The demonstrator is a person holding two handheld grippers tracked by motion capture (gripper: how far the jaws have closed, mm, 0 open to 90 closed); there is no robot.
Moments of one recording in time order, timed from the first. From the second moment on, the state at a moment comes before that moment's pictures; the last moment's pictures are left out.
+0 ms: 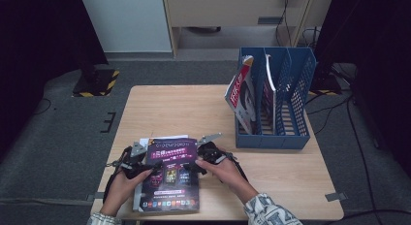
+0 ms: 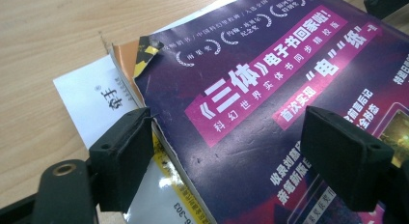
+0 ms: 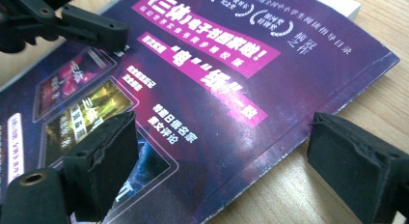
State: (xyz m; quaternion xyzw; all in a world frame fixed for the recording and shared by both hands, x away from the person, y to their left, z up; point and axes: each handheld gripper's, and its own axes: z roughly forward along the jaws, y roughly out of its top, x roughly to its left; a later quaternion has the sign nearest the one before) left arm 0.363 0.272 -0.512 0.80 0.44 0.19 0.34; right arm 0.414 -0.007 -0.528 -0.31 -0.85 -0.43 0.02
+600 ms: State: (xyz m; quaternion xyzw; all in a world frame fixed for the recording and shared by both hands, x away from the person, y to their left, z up) left arm 0.361 0.287 -0.514 0.80 0.46 0.18 0.35; right arm 0.429 0.000 -0.535 -0.33 -0.84 -0.44 0.05
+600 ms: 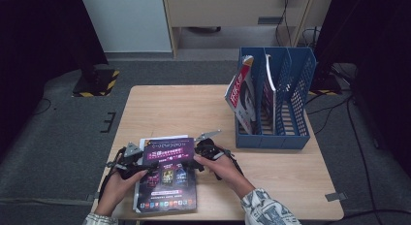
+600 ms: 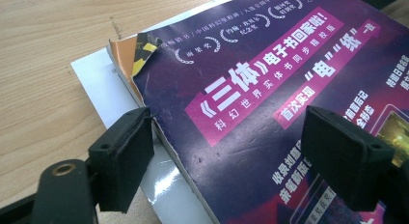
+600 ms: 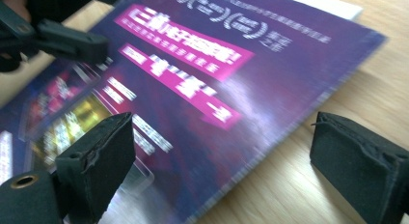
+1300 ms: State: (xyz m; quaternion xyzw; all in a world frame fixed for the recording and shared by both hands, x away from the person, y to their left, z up) left arm 0.361 0.289 -0.515 0.79 0.46 0.18 0.36; right arm 0.421 0.009 -0.515 -0.29 -0.83 -0.48 0.08
